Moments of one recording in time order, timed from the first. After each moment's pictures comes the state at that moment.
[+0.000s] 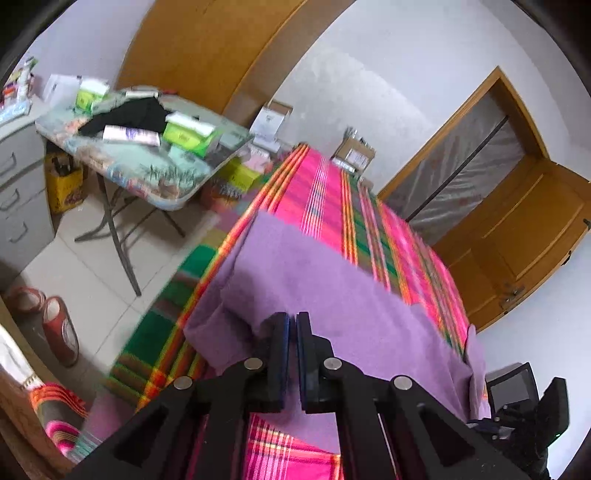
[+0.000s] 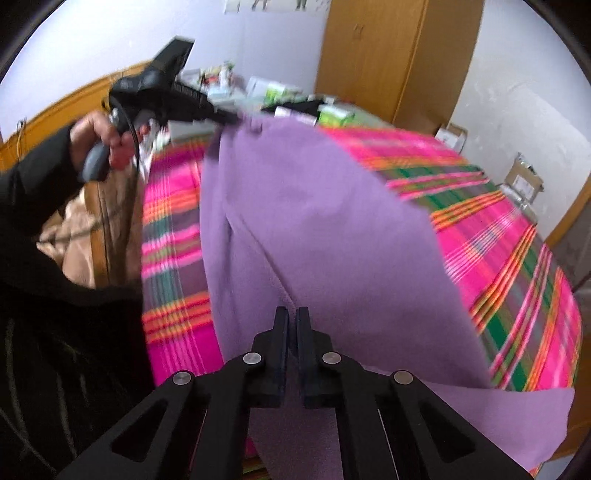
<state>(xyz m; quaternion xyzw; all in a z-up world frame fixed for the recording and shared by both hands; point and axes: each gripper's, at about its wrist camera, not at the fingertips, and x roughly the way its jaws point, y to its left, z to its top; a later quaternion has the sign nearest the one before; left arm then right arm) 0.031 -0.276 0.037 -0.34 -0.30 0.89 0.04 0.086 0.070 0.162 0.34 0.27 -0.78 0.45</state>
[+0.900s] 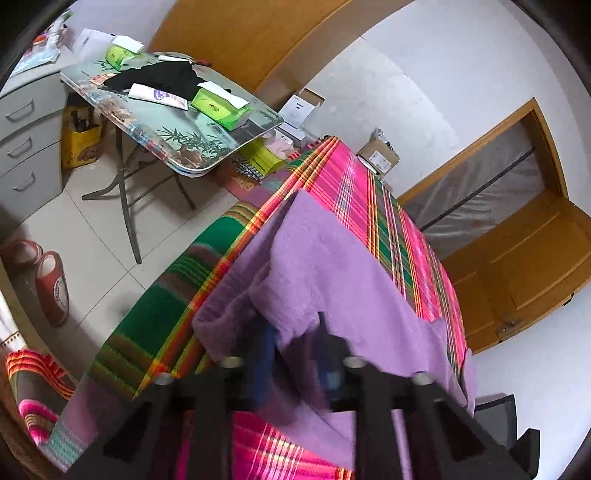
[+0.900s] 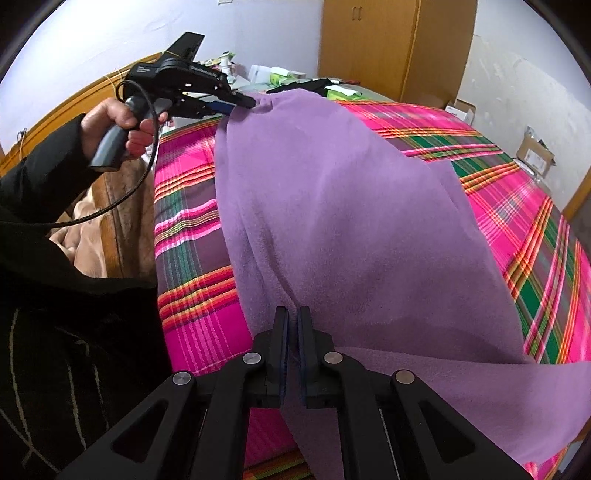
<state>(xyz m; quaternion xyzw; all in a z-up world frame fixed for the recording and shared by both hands) 0.018 -0.283 0.005 -0.36 -0.37 0.85 0.02 0.092 0.070 0.129 0.39 0.26 -0.76 0.45</state>
